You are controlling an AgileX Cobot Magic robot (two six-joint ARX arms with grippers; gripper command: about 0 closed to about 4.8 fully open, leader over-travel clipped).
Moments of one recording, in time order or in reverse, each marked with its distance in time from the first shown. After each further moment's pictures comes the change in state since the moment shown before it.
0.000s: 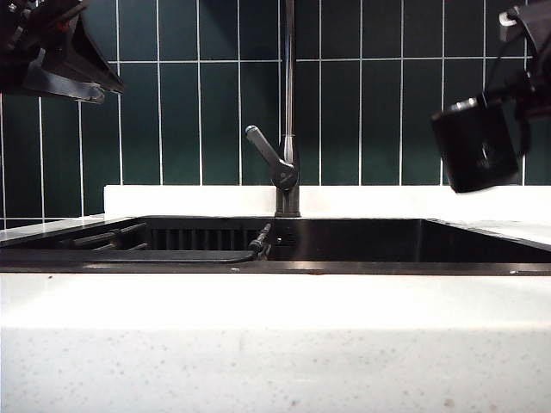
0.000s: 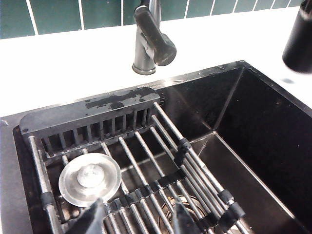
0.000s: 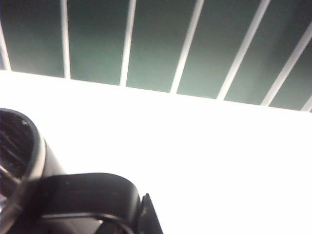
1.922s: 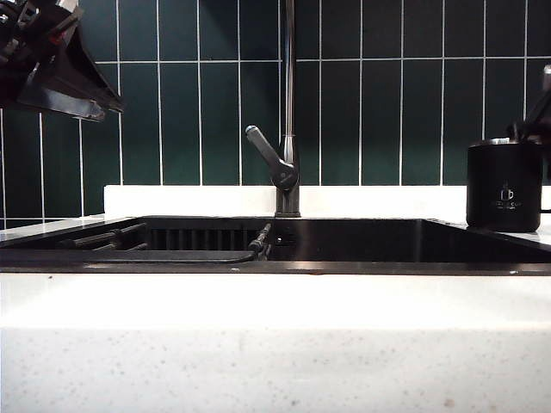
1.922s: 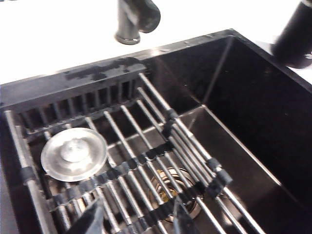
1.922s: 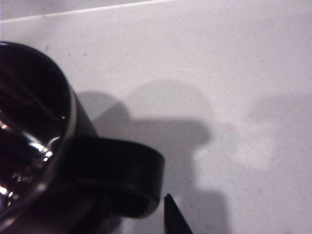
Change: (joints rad) left arm 0.000 0.000 0.000 -0.104 0.049 0.045; right arm -0.053 -0.066 -0.065 -0.338 -0.024 0.277
